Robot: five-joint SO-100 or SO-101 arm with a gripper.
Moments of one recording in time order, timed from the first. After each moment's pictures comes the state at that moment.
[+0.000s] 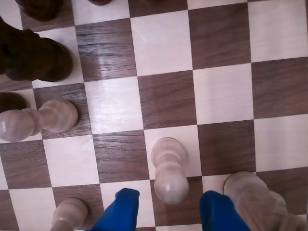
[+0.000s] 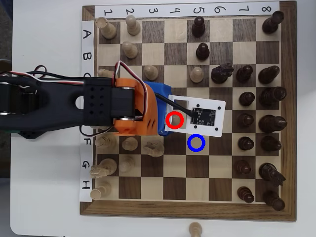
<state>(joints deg) -0.1 87.3 94.8 66.4 100.3</state>
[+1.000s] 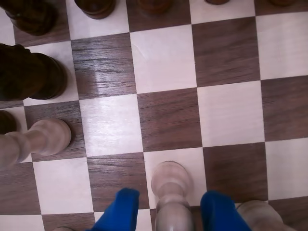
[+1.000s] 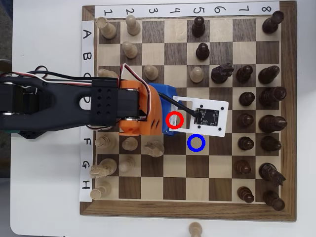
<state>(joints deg) -0.1 85.3 99.6 56.1 100.3</state>
